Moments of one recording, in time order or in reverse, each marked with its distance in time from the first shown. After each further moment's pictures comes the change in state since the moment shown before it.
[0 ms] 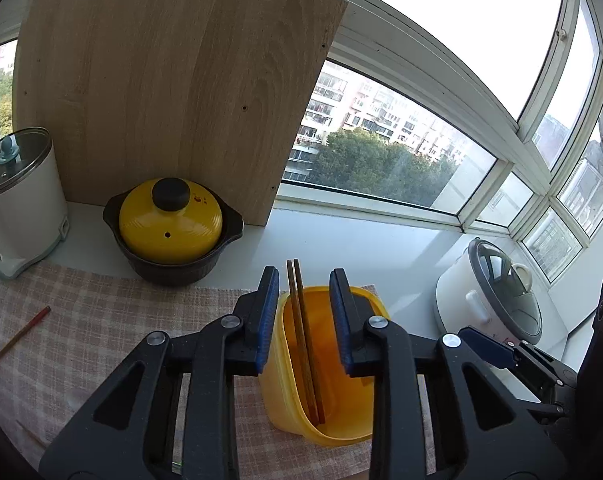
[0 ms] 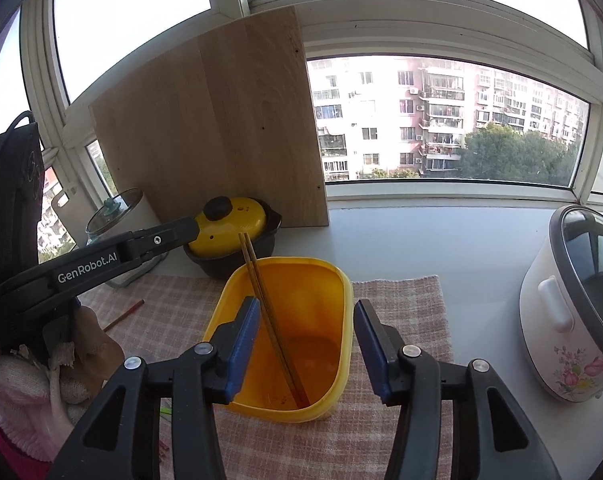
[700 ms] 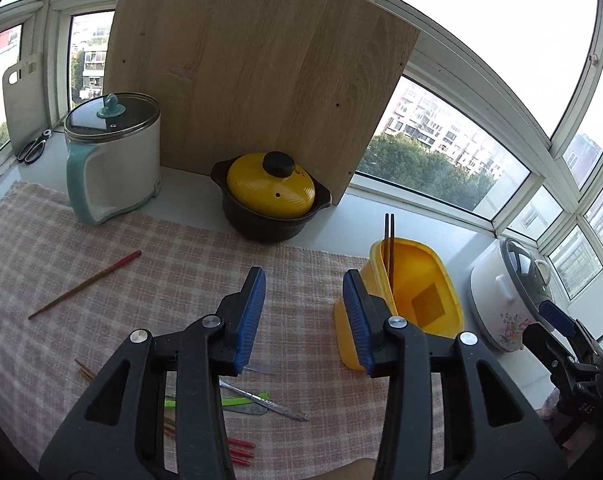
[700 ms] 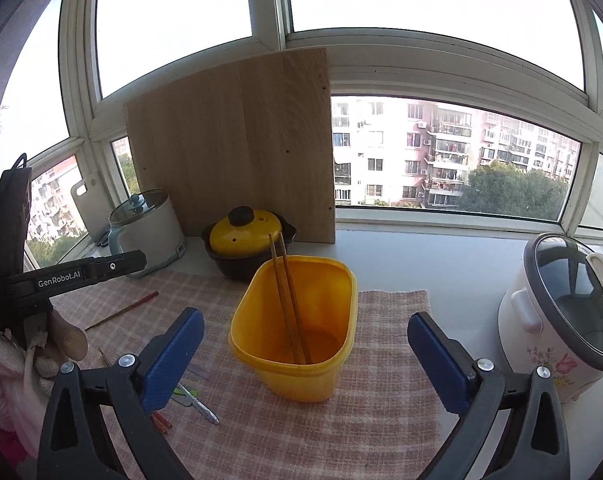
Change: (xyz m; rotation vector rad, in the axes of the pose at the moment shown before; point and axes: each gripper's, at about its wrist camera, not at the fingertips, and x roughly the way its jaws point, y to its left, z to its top) left arm -0.090 0.079 -0.042 -0.099 0.011 0.149; right arm -0.056 0.026 -0.027 -0.084 -0.108 -0.010
